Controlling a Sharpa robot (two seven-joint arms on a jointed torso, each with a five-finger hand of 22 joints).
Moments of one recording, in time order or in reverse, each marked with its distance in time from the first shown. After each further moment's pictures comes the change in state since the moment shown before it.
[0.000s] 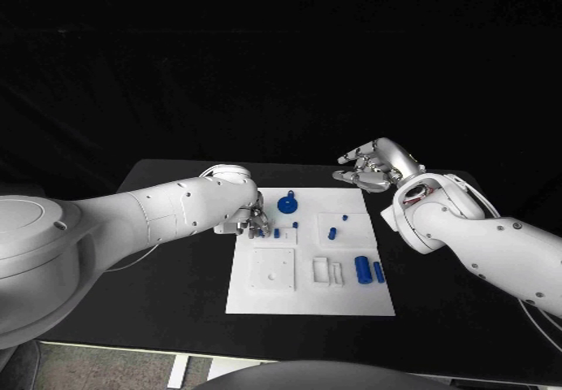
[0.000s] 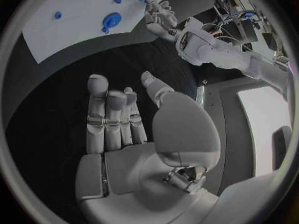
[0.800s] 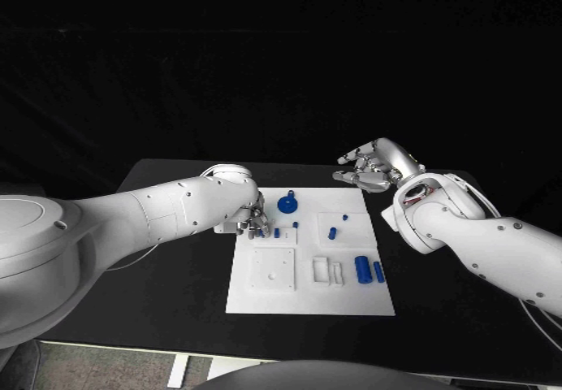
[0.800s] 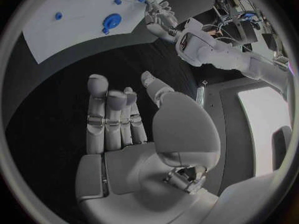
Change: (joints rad) left arm 0.000 0.001 0.001 0.001 -0.003 0.015 0.005; left_hand 0.000 0.021 0.024 0.022 -0.070 -0.047 0.026 0.063 -0.044 -0.052 0.012 0.012 0.000 -0.016 0.012 -0.005 -0.012 0.000 -0.004 0.004 -0.011 0.001; right arm 0.000 -0.002 0.000 0.002 -0.004 0.008 -0.003; right_hand 0.000 0.000 0.000 0.000 0.000 0.000 0.000 0.000 0.000 0.000 0.000 0.000 -0.001 0.000 0.000 0.000 0.000 0.000 0.000 0.000 0.000 0.000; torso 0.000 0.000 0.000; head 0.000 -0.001
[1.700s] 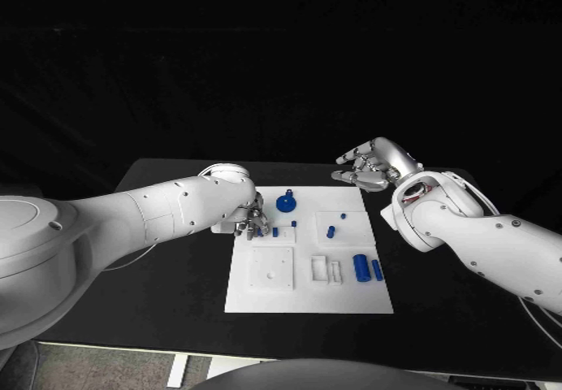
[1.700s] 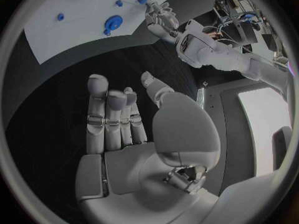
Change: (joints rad) left arm -0.001 -0.004 0.000 0.003 -0.003 0.033 0.025; left_hand -0.067 0.013 0.086 0.044 0.313 -0.089 0.012 0.134 -0.010 -0.070 0.013 0.053 -0.009 -0.037 0.009 0.031 -0.018 0.000 -0.023 0.019 0.014 0.000; right arm 0.000 -0.004 0.000 0.001 -0.005 0.015 -0.005; right_hand -0.004 0.004 0.003 0.003 0.000 0.000 0.000 0.000 0.000 0.000 0.000 0.000 0.000 0.000 0.000 0.000 -0.002 0.000 0.000 0.000 0.000 0.000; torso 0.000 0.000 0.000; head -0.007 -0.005
